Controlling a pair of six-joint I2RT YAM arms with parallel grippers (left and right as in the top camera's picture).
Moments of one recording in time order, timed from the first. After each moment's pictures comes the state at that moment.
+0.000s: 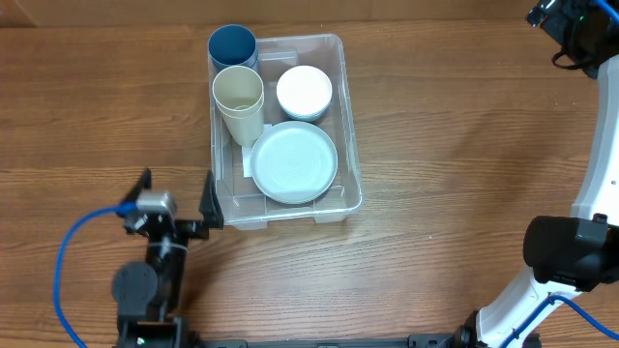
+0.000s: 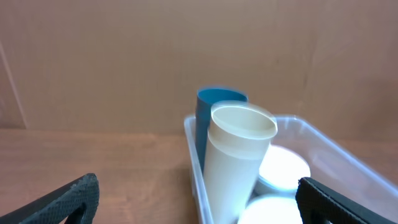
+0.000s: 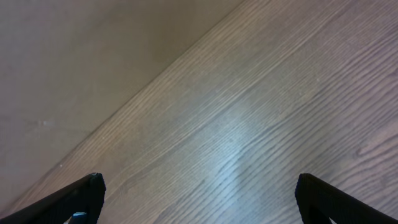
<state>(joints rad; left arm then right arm) -0.03 0.41 0.21 0.25 0.05 -0.09 -0.24 1.98 2.31 -1.19 0.04 0.49</state>
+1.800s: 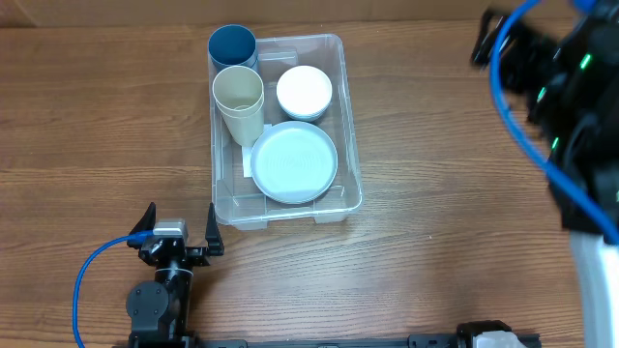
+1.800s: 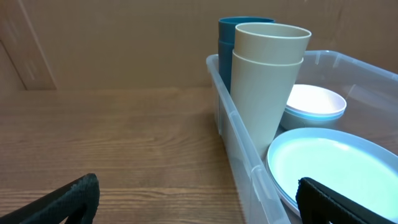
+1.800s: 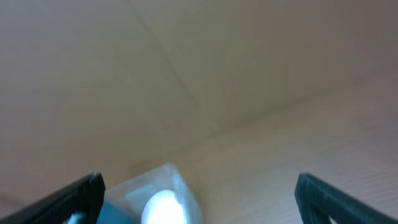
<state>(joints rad) 0.01 0.02 0.01 -0.08 0.01 0.00 0.08 1.19 1.51 -0.56 0.02 0.49</state>
